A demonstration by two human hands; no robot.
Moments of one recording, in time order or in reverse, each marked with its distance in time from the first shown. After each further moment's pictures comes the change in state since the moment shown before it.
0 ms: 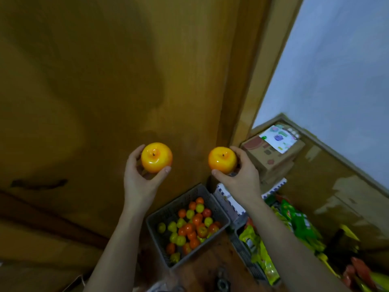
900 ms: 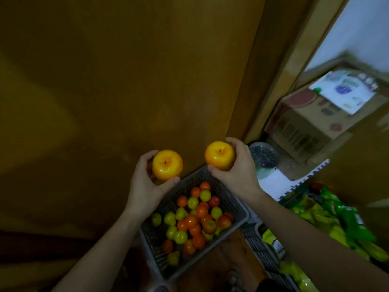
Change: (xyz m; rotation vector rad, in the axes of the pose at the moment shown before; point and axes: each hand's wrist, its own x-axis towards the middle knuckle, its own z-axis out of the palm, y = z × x) left_hand 0.043 -0.342 0.093 0.112 -0.233 -0.129; right_hand 0.081 0.286 0.184 -0.159 -0.097 -0.043
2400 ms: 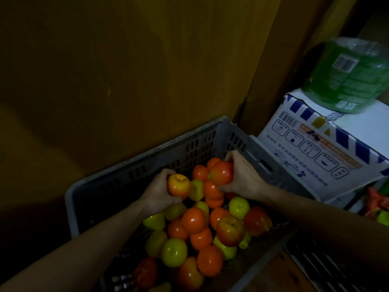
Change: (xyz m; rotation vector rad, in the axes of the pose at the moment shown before) left_hand 0.079 -0.483 0.187 0.252 -0.370 -0.098; right_hand 0.022 0.412 0.268 -0.333 -0.336 -0.065
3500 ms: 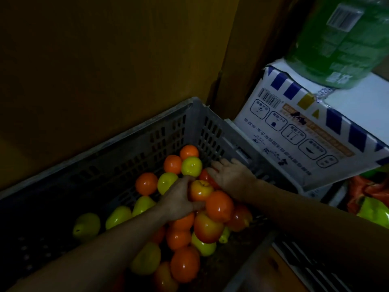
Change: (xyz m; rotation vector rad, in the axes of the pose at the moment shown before) left_hand 0.044 0.029 0.125 0.096 -0.254 0.105; right_hand -0.003 0.066 0.011 -0.988 -0.202 -0.320
